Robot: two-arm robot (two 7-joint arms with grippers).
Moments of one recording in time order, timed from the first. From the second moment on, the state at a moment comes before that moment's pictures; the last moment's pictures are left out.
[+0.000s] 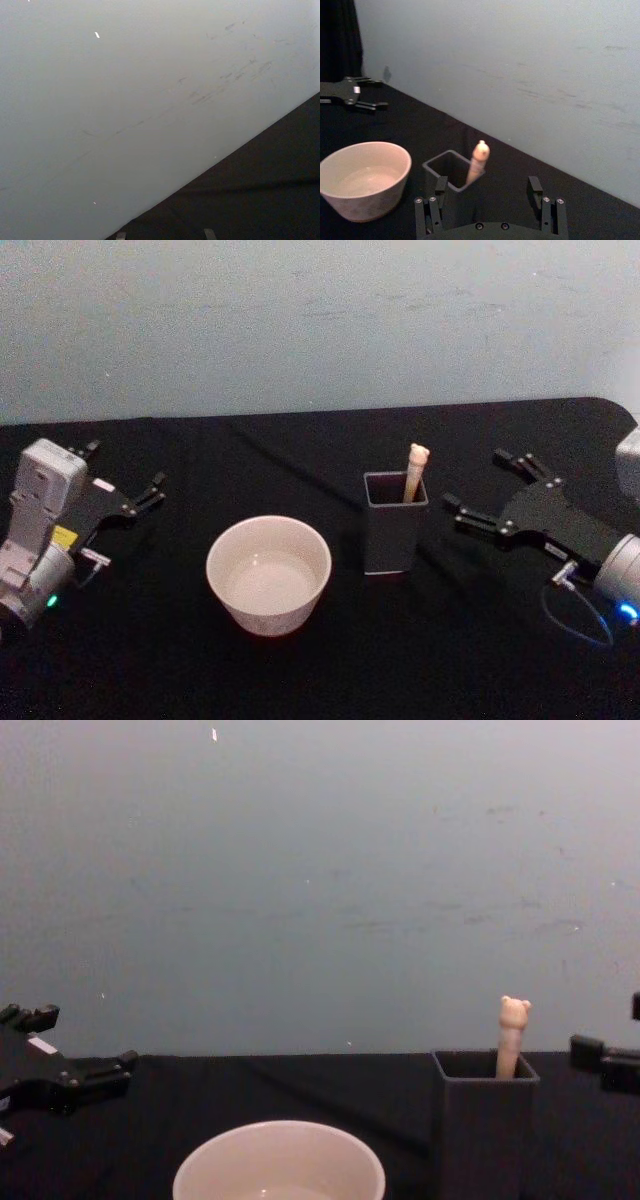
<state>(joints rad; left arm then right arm) -0.20 0.60 0.45 -1.41 -0.25 -0.12 0.03 0.06 0.69 -0.34 -1.66 0.49 -0.09 0.34</state>
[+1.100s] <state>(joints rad) -0.20 0.60 0.45 -1.41 -0.25 -0.12 0.03 0.25 0.48 -0.38 -1.46 0.44 0.05 0.42</state>
